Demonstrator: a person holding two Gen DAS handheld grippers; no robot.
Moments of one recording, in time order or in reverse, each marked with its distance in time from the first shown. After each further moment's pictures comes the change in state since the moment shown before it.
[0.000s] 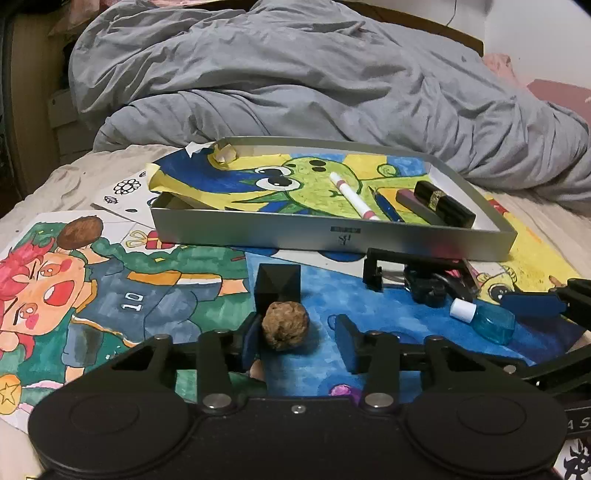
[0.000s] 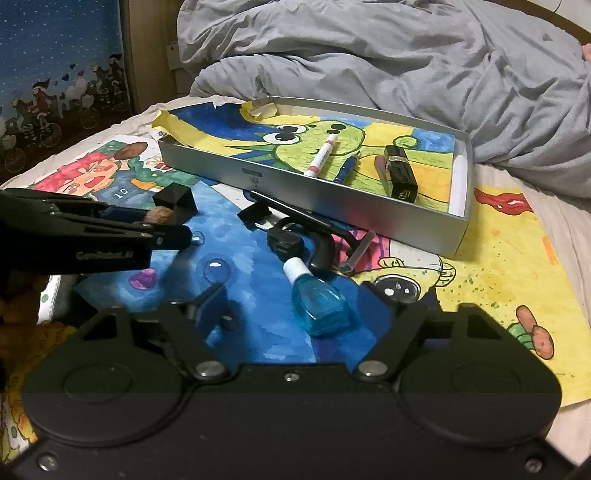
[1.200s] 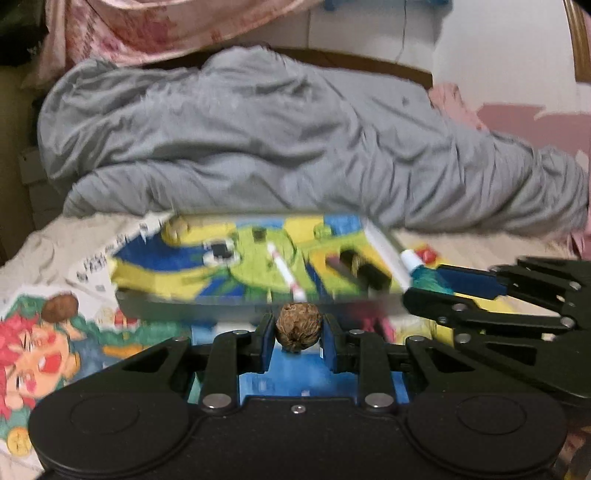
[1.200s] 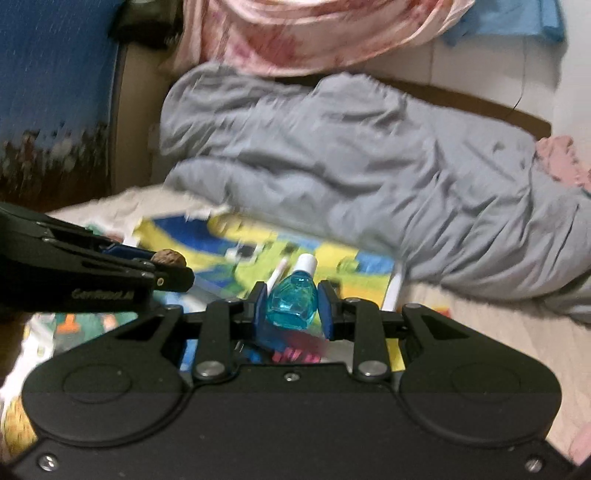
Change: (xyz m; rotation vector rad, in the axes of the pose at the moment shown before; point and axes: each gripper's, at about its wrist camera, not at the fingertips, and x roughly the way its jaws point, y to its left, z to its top) left arm -0.055 -0.045 0.038 0.067 -0.166 -0.093; right arm -0.083 -0.007 0.037 -0.072 -0.344 -0.147
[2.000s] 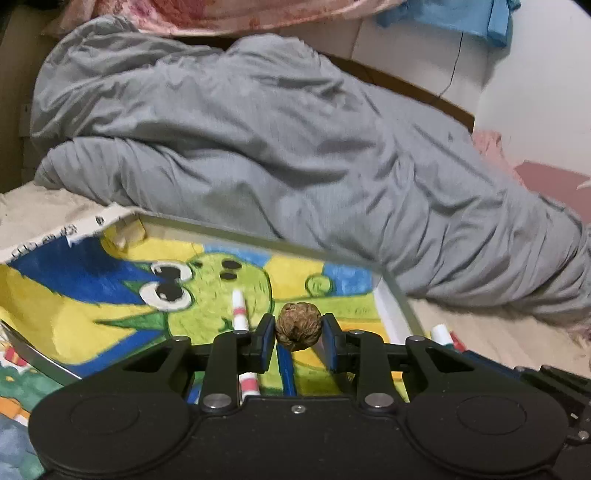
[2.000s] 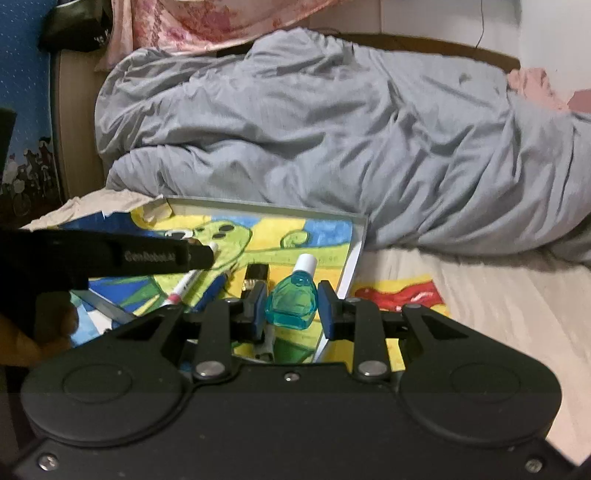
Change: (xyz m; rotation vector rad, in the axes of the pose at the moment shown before) left arm 0.142 -0.011 0.037 -0.207 -0.032 -0.014; right arm 0.092 -0.062 -0.035 0.166 0.111 -0.065
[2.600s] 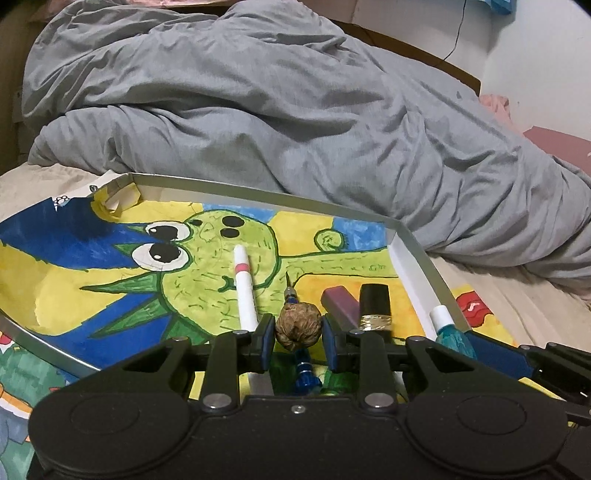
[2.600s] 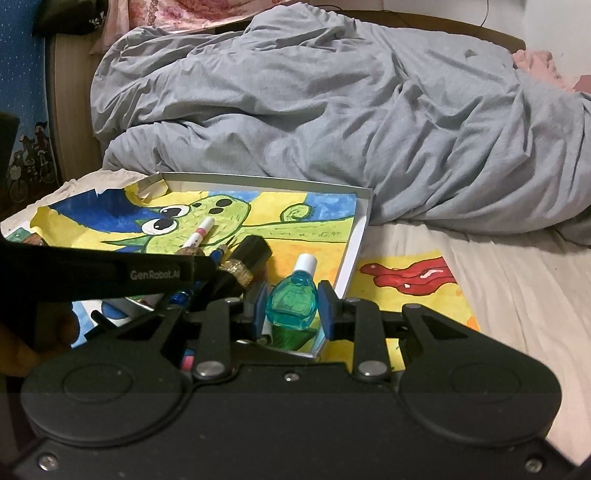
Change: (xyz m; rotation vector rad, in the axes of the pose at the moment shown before) left arm 0.025 0.004 -0.018 0.026 0.101 0.018; right arm 0.013 0.001 -0.004 0.002 0.063 0.000
